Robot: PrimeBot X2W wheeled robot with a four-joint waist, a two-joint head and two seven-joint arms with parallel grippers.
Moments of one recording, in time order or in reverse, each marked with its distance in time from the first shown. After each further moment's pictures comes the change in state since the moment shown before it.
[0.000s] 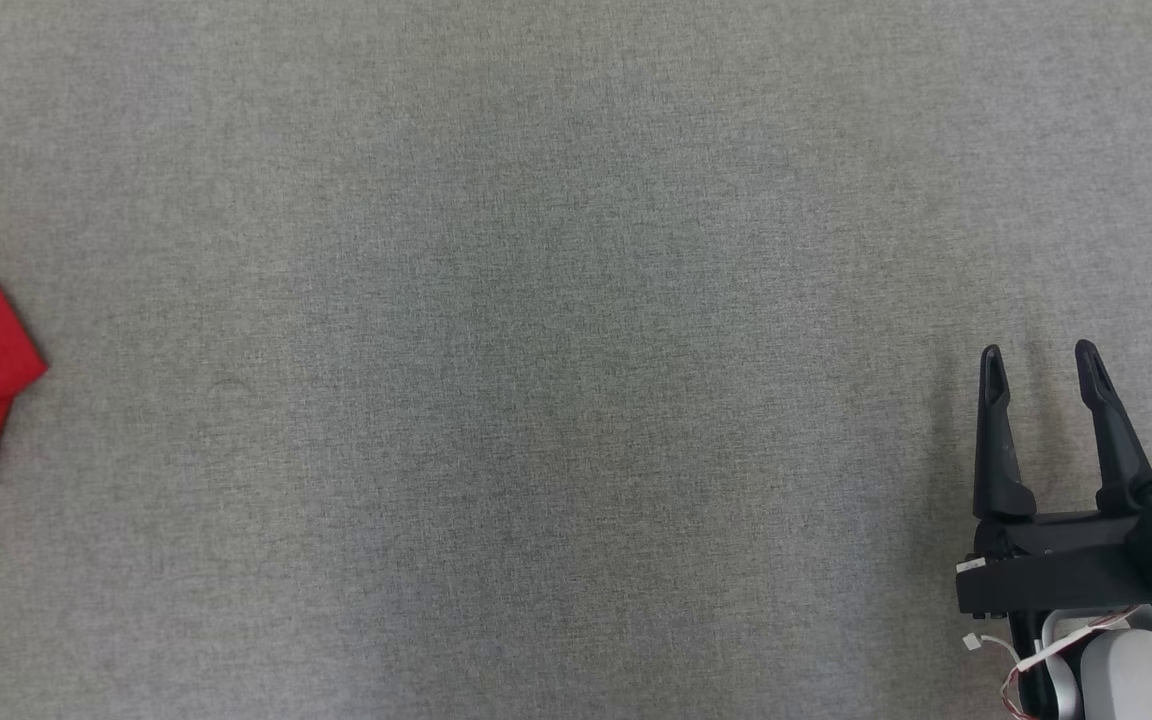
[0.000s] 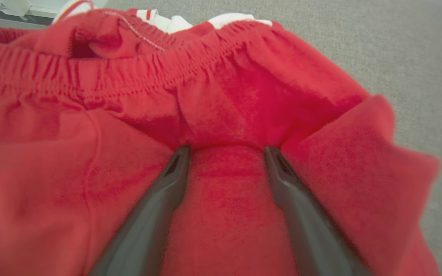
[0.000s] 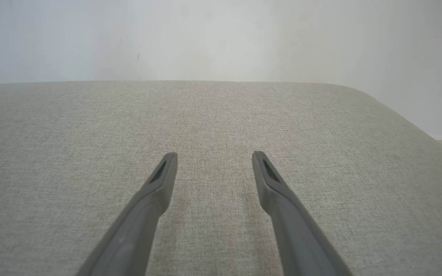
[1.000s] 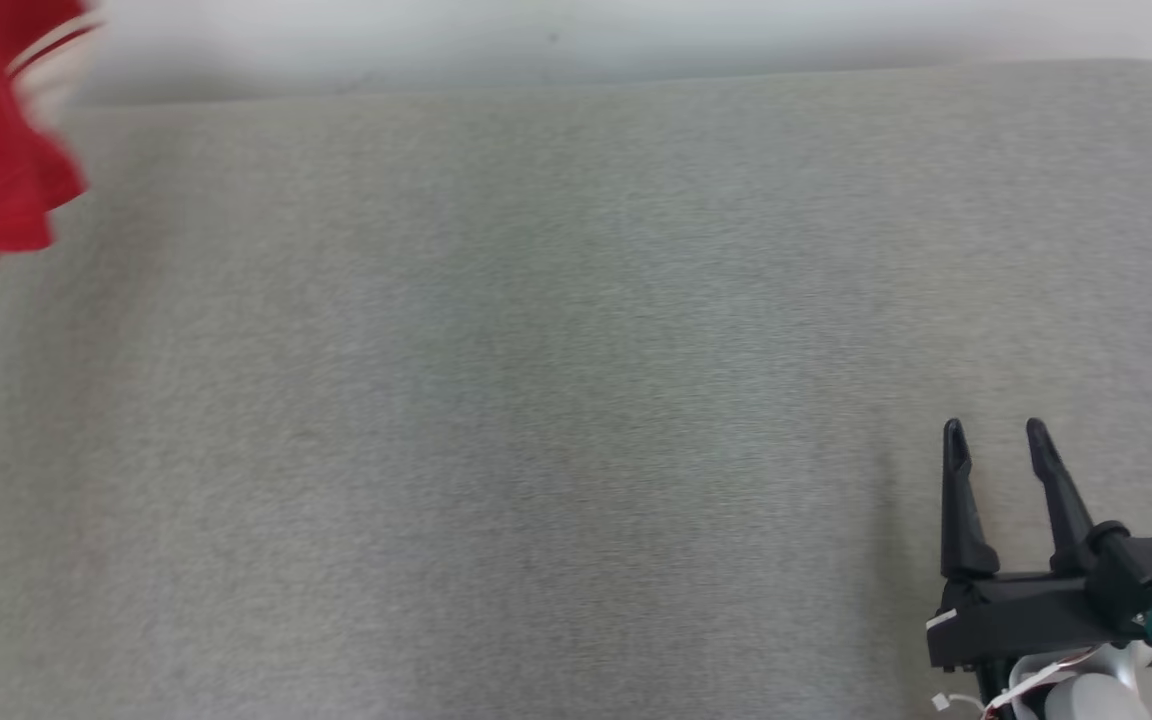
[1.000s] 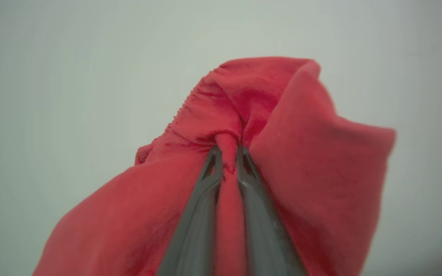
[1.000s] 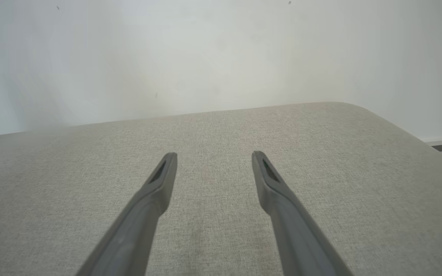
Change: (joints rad) left arm -0.275 0.015 -0.174 -0.414 0.114 0.042 -0.365; right arm 0.034 0.005 0.025 0.146 0.078 0.000 -0.041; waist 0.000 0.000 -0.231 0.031
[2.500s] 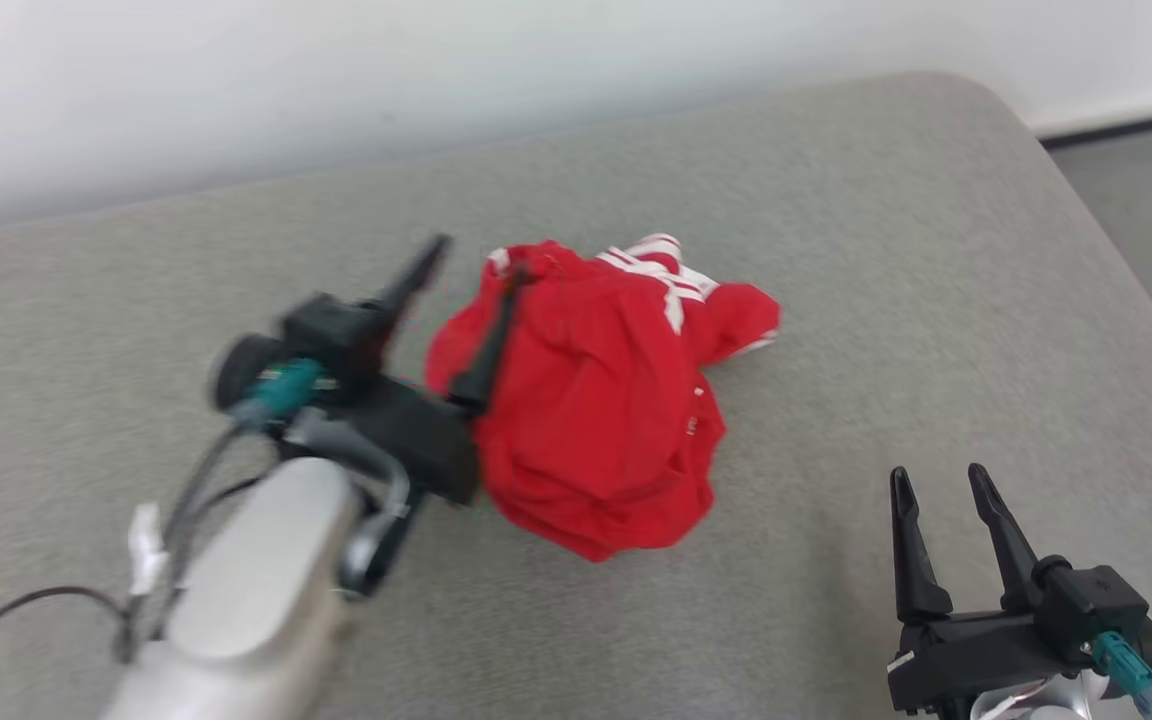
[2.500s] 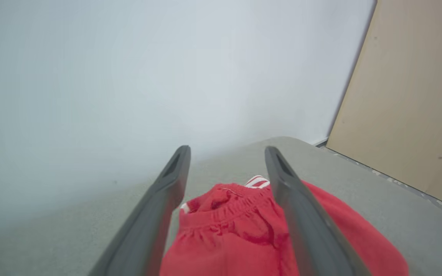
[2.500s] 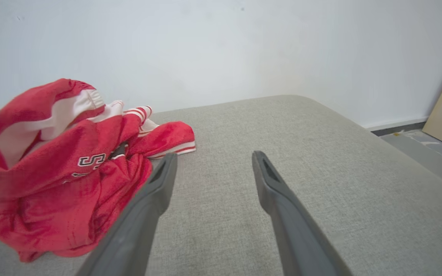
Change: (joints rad) left arm 0.405 -0.440 -0.365 0.043 -0.056 0.033 -0.153; right arm 0.034 0.001 0.081 0.065 0.036 0.000 -0.012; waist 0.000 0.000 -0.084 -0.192
